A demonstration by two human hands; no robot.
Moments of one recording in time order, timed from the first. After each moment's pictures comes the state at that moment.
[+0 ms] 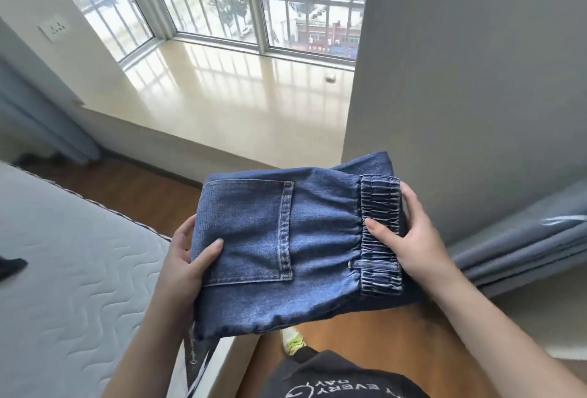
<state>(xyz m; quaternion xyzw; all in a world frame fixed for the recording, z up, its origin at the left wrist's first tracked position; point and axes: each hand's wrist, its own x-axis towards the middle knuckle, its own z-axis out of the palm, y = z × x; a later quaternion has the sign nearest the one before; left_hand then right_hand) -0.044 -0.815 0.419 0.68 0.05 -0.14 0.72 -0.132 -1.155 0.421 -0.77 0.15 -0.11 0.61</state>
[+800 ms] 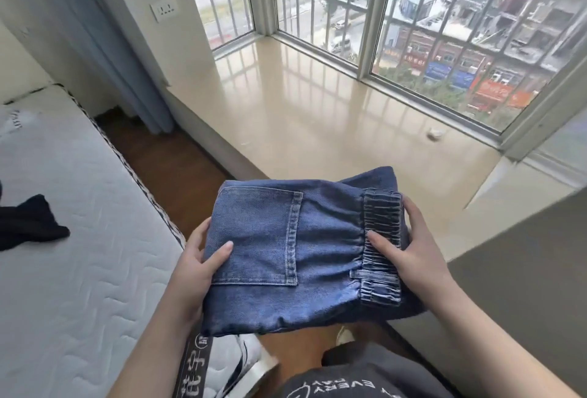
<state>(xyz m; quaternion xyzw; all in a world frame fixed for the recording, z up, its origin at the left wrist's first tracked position) 0.183 -0.809 0.390 0.63 0.16 -0.04 0.76 0.208 -1.157 0.410 -0.80 0.04 0.04 0.60</state>
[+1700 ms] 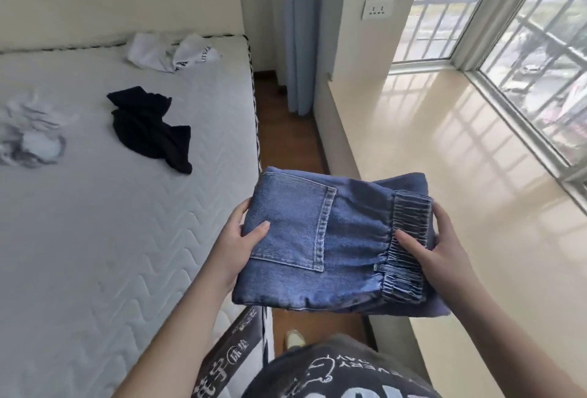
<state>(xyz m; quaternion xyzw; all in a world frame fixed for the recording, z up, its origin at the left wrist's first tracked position) 0.278 -0.646 0.377 0.57 0.34 0.14 0.73 0.465 -0.930 0.401 -0.82 -0.15 0.19 0.52</state>
